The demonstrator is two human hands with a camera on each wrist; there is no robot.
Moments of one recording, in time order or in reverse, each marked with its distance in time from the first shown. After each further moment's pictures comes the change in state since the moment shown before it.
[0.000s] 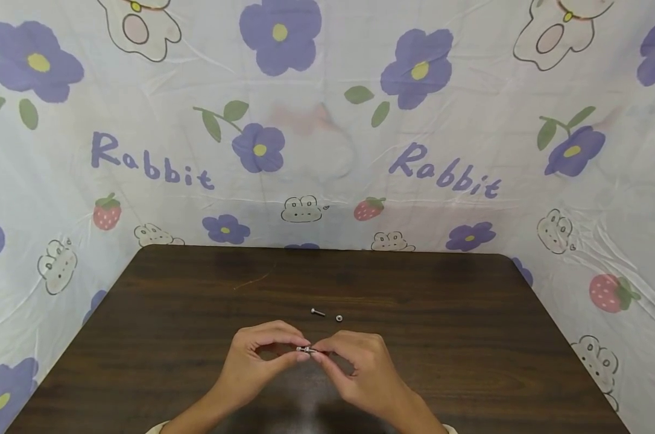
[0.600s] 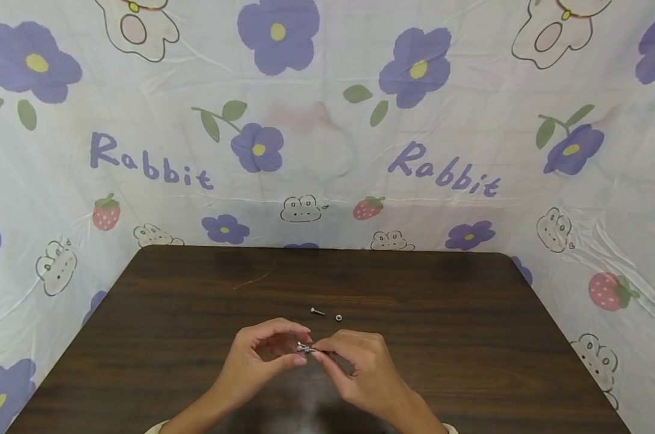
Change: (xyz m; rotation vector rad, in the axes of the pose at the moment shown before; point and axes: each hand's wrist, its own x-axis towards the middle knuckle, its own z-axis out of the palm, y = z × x) left_hand -0.002 -0.010 -0.003 -0.064 -0.060 -0.073; right_hand 0.002 -0.001 -0.001 -0.016 0.029 -0.034
